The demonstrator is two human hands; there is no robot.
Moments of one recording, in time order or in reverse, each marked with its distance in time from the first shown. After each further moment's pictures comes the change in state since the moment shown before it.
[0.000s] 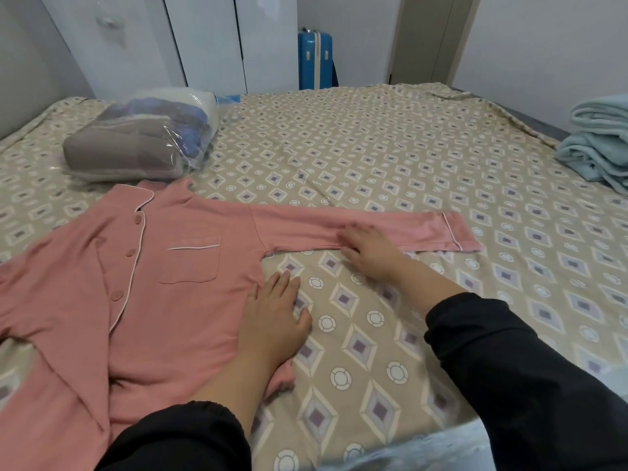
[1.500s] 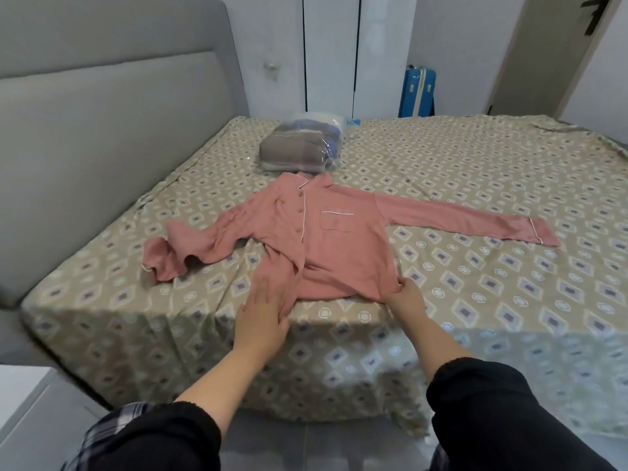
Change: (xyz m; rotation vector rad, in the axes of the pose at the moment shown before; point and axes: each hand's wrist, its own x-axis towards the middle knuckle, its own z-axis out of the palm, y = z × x) left_hand -0.269 -0.141 -0.126 0.127 -0.004 -0.346; right_hand -0.190 -0.269 0.016 1.035 0.180 0.534
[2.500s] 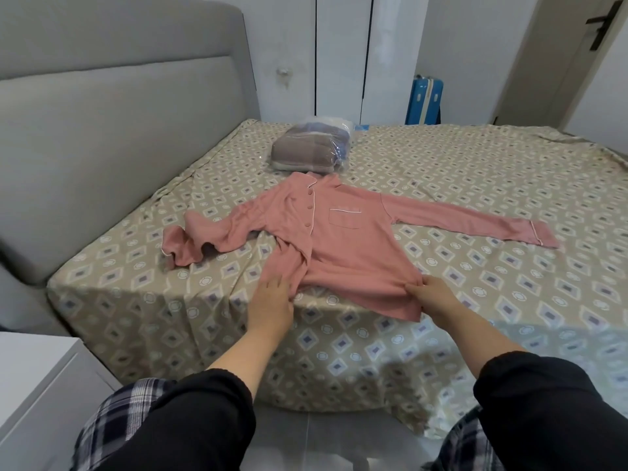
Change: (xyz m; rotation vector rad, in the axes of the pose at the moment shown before) left_hand -0.006 0.006 -0.005 -0.097 0.146 -0.007; right_hand -0.009 -0.002 -0.046 0.035 -0.173 0.083
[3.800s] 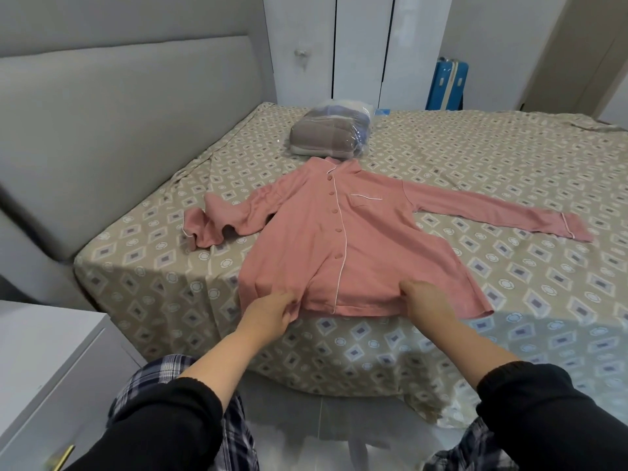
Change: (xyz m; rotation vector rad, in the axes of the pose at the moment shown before) left_hand -0.035 -0.060 -0.003 -0.101 -0.180 0.150; right_hand -0.018 0.023 0.047 -1.253 0.027 -0.591
